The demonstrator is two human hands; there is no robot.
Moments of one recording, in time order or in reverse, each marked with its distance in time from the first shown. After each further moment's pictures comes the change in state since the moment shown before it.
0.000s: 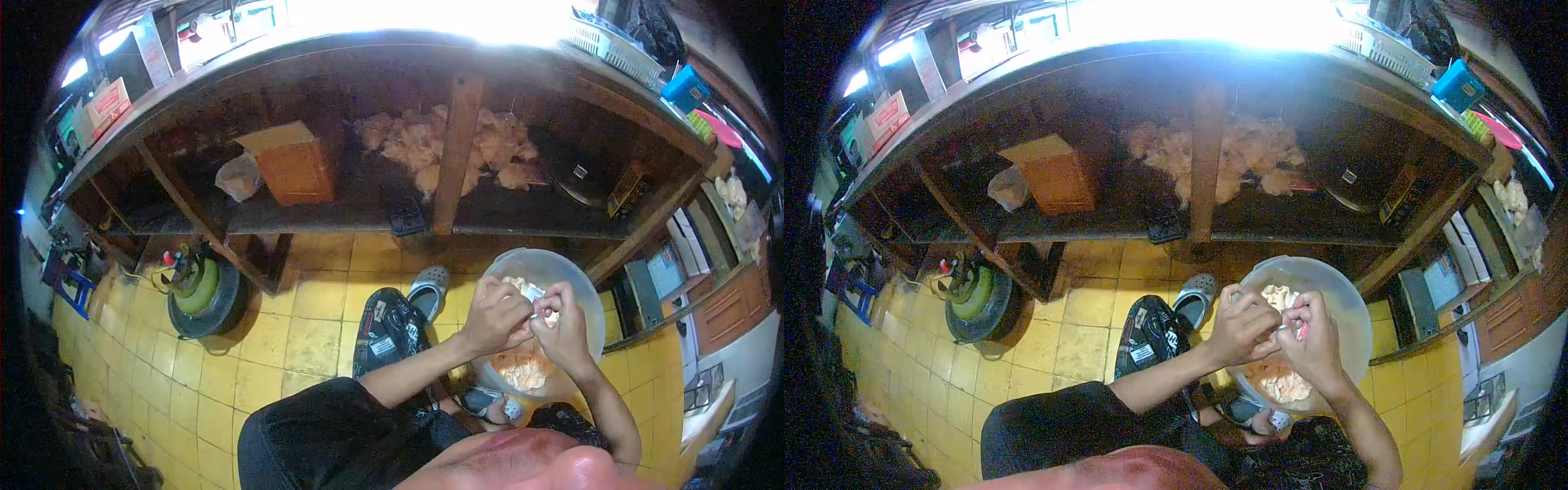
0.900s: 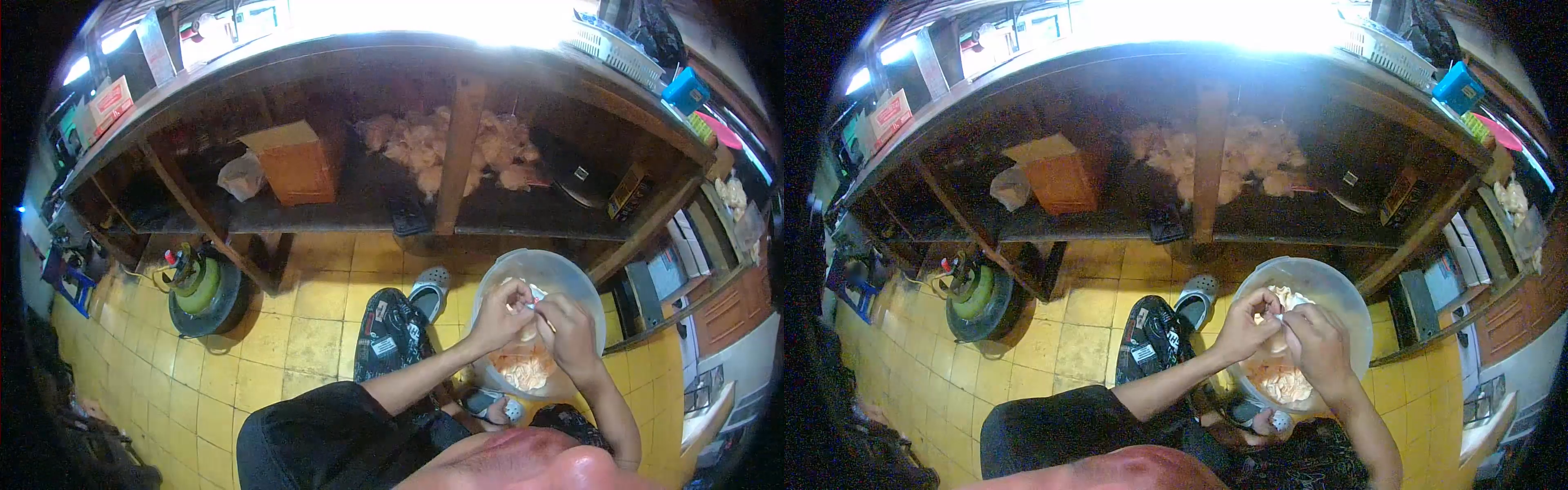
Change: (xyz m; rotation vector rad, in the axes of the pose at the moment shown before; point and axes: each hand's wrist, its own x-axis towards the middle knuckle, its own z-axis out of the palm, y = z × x) left_hand -0.009 0.000 0.026 -0.814 0.014 -0.676; right_hand -0.002 -0.013 -0.014 -0.391 -0.026 -0.376
